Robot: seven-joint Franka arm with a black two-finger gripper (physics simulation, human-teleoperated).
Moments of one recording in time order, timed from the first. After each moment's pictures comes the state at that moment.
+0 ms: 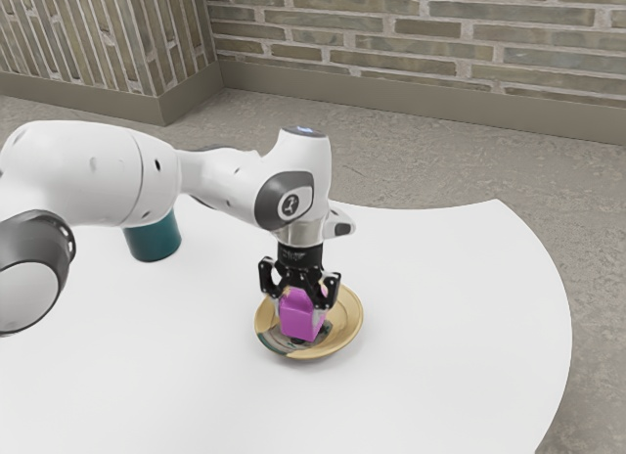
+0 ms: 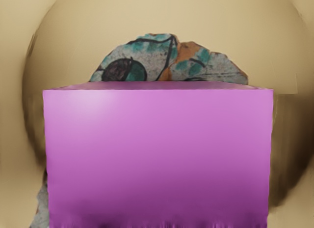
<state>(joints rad) -0.48 0.45 0.26 -1.74 -0.14 1.95 -0.33</state>
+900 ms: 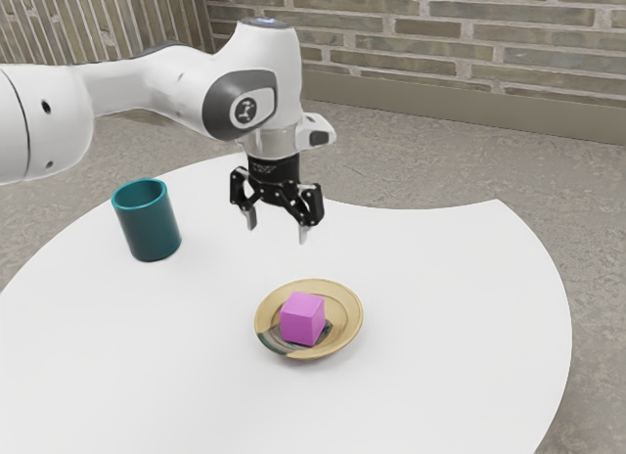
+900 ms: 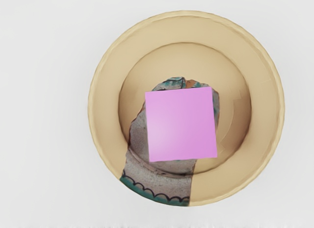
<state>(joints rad) -0.50 0.19 0.27 -1.69 -0.01 1.79 -0.32</state>
